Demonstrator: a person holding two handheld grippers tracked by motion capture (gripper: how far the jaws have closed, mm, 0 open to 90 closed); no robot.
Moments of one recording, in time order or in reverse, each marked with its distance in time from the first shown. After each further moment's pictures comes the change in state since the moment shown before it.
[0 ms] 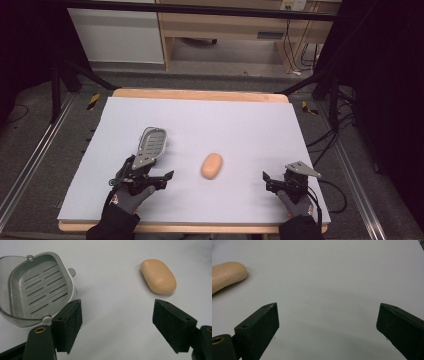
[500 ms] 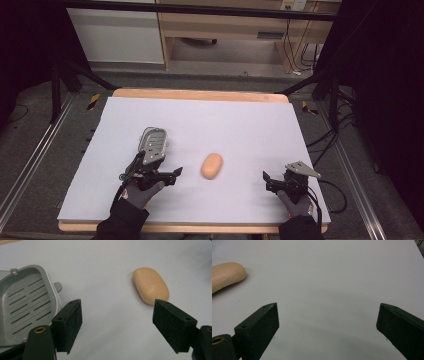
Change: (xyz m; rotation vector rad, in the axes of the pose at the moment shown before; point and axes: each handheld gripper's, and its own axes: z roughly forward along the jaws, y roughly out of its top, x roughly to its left) left arm -0.013 0.017 0.015 -0.001 -0.017 0.020; right arm 0.000 0.000 0.000 -0.012 -0.016 -0.015
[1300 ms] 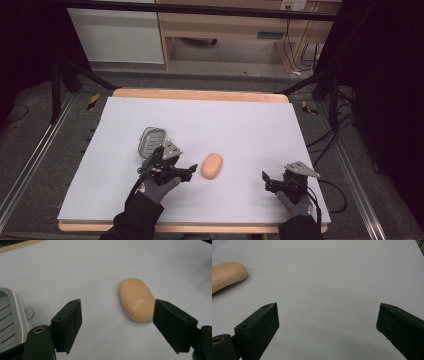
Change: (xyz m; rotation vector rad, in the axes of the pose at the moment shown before) left arm -0.026 0.025 0.027 0.017 -0.024 0.051; right arm 0.002 0.000 0.000 0.002 0.007 0.001
